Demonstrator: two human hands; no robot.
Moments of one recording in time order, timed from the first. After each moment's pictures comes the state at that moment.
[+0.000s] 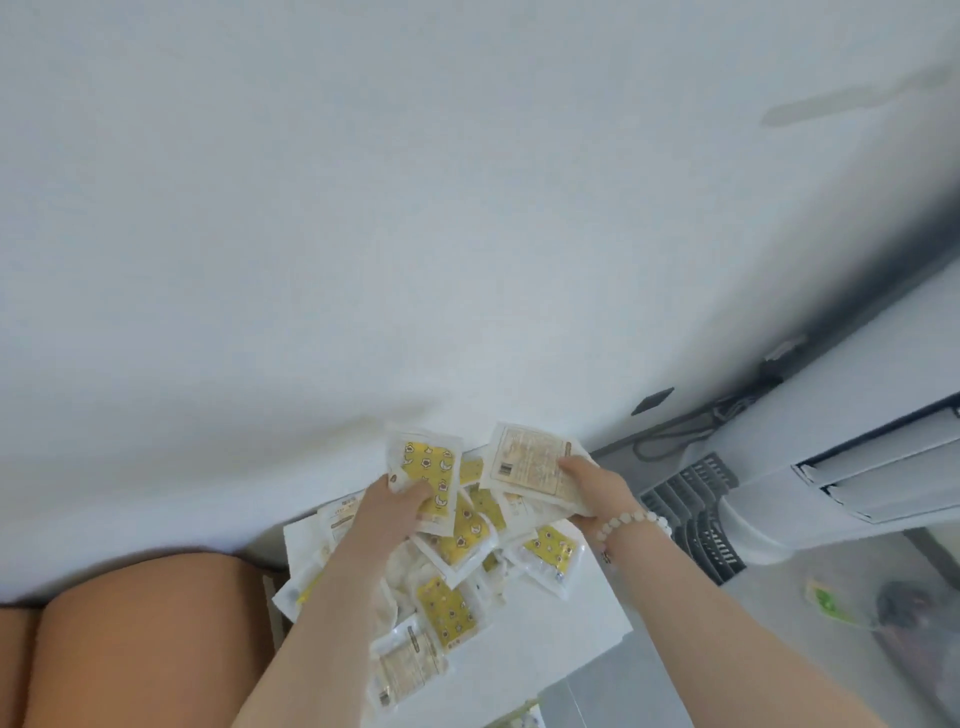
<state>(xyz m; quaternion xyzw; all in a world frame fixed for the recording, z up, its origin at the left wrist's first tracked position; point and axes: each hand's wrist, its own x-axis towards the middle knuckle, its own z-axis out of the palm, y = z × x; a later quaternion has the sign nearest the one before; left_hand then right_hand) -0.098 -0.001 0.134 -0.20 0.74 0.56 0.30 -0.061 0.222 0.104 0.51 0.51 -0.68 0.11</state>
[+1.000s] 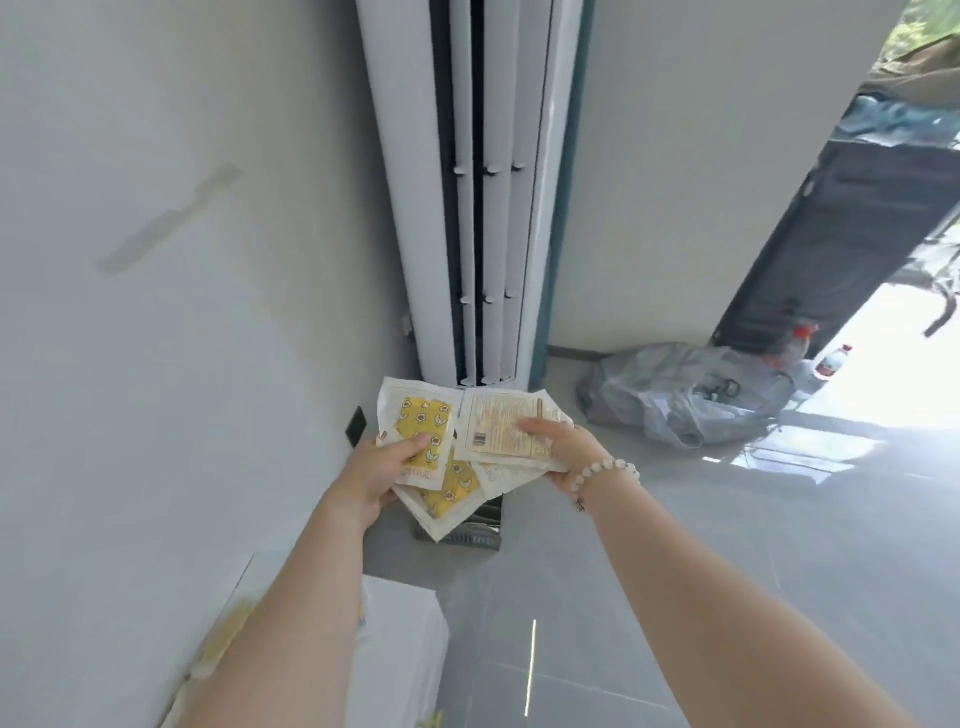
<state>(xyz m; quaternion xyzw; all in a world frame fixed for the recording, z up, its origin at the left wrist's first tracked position) 0.047 0.272 0.258 0.20 0.65 0.49 0.55 0.240 0.375 0.235 0.53 0.29 -0.75 -0.27</state>
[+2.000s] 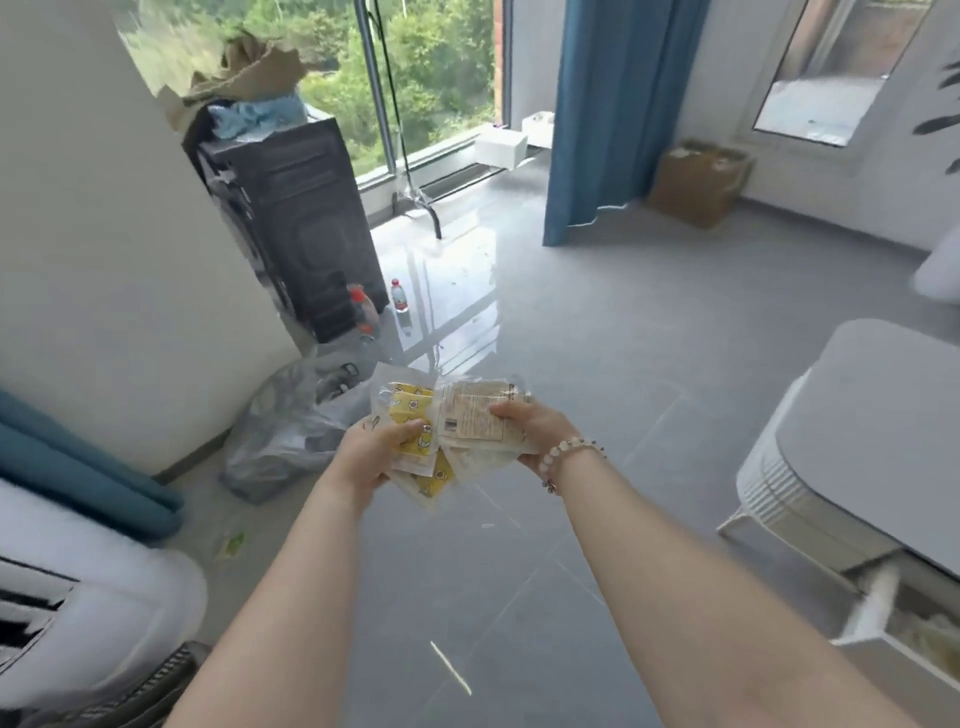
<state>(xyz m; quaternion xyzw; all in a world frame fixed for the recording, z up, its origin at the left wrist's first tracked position) 0.600 0.378 0.281 0.48 0.50 0.19 0.69 0.770 0.290 0.246 0.61 0.06 -0.52 -0.59</state>
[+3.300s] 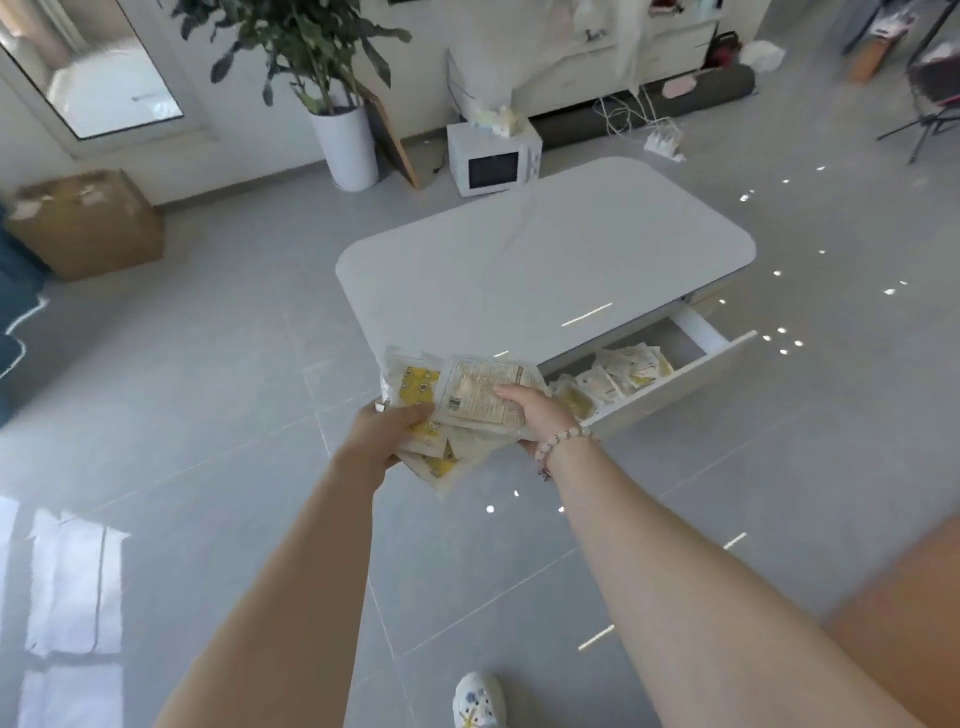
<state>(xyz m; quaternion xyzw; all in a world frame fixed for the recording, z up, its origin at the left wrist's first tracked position) 1.053 0.172 0.250 0.68 0.16 -0.28 0.66 1.015 -0.007 0.215 0.56 -0.37 -0.10 -0.74</state>
